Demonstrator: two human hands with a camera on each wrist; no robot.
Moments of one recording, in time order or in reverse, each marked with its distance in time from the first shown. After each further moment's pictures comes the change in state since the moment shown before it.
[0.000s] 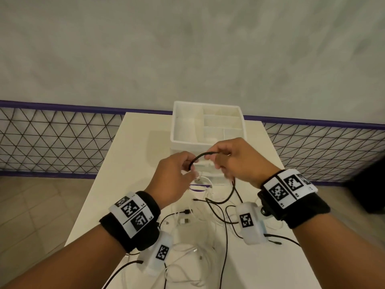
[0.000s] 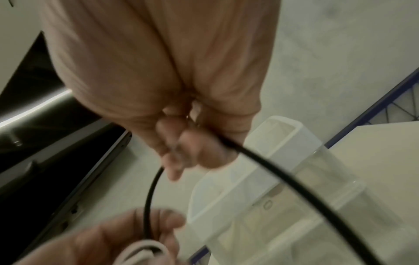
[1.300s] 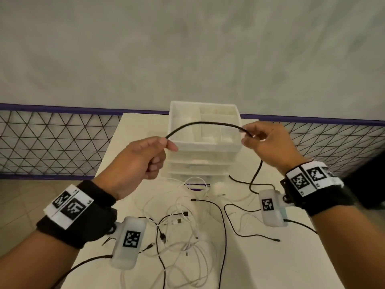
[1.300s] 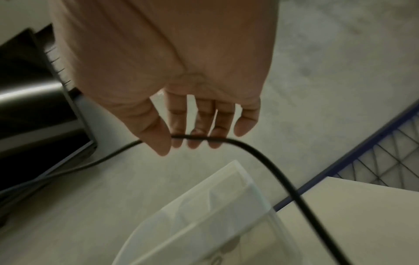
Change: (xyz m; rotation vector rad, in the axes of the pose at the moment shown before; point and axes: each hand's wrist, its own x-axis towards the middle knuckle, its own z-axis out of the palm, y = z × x) left_hand -0.005 0.021 -0.072 -0.586 -0.156 -0.184; right_hand 0.001 0.036 -0.057 -0.065 0.388 -0.043
